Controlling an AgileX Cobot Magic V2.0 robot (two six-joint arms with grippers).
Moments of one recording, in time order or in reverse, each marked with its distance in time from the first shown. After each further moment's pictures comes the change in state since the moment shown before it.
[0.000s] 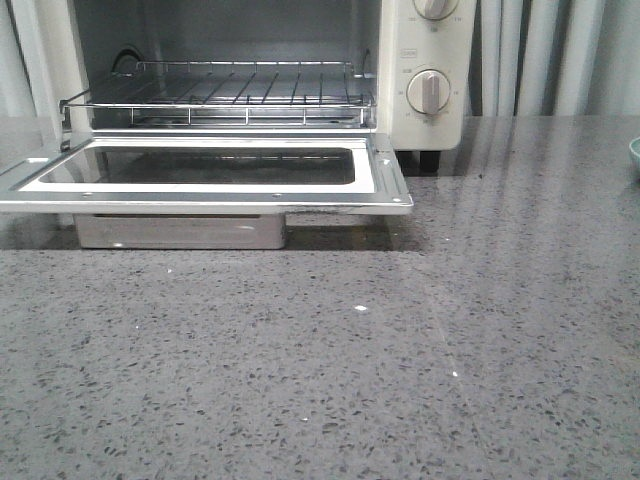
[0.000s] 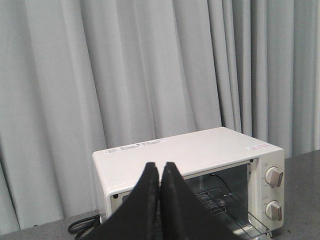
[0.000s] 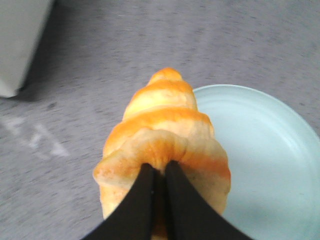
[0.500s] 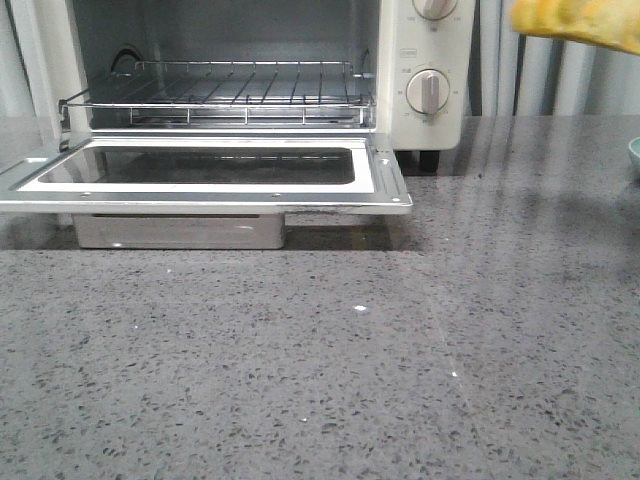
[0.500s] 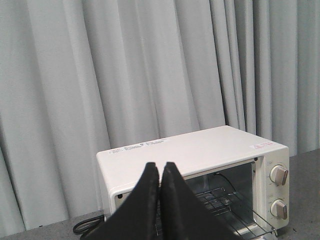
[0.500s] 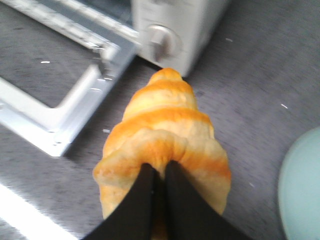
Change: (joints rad) left arm 0.000 -0.002 -0.001 0.017 0.005 0.000; right arm 0.384 -0.083 -0.021 -0.002 0.116 -0.005
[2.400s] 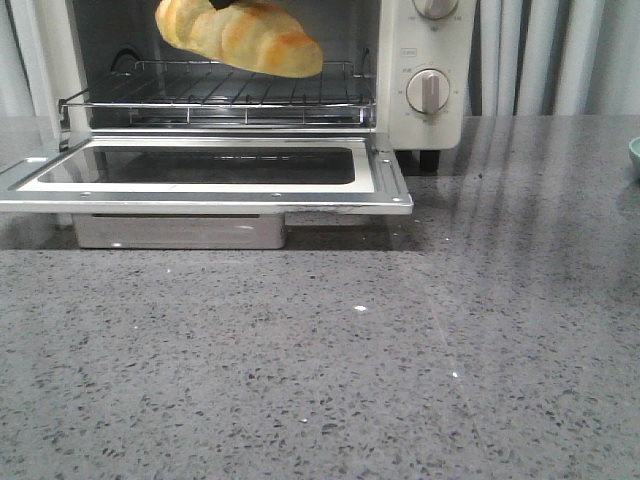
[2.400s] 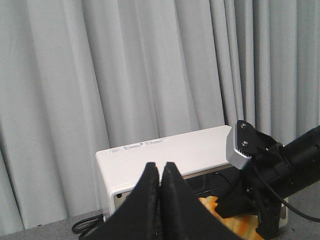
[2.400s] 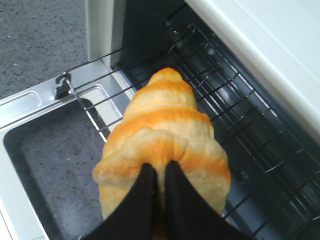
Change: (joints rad) left arm 0.000 0.000 0.000 -0.002 0.000 0.000; right arm 0.345 0.672 -0.582 -0.085 -0.215 -0.074
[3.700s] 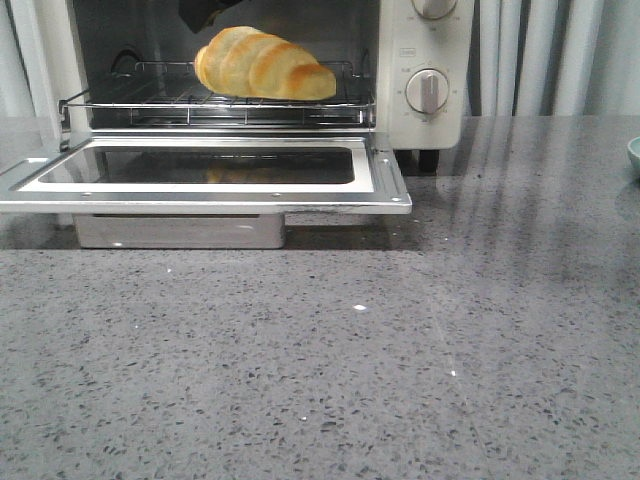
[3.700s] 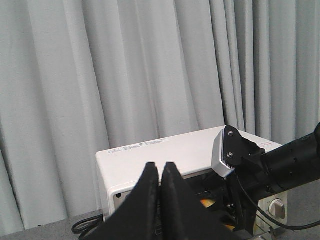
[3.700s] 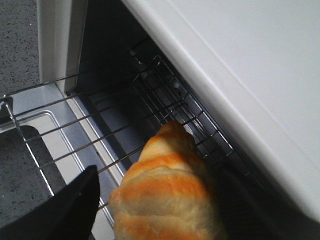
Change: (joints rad) left arm 0.000 0.000 0.000 0.000 0.001 0.000; right arm -0.025 0.077 -0.008 -0.090 -0.179 -0.024
